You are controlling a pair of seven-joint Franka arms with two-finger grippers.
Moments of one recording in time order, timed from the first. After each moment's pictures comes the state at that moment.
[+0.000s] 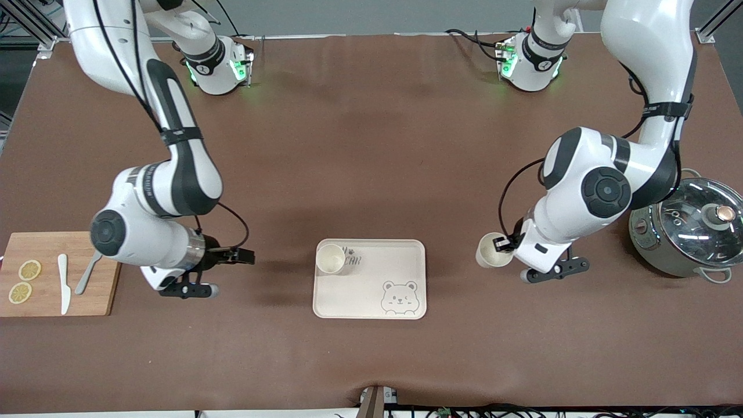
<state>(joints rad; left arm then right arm) -0.10 0.45 -0.23 -1.59 0.08 2.01 -0.55 0.39 0.61 -0.18 -1.48 0.36 2.02 0.17</state>
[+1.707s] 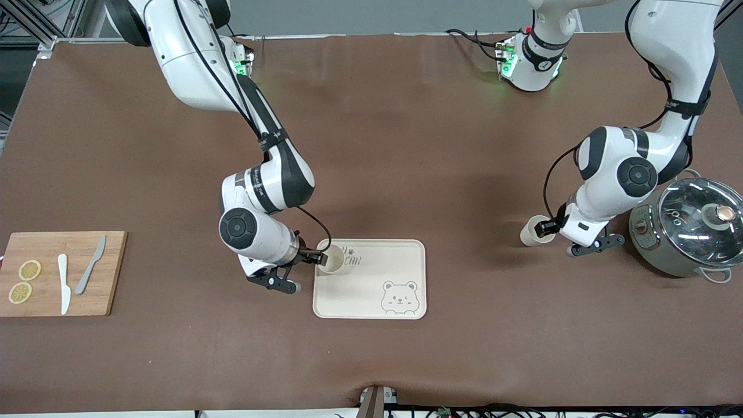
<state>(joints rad) 0.14 0.33 -0.26 -2.06 0.12 2.41 -0.43 0.58 0.79 -0.18 -1.34 0.36 2.12 0.57</state>
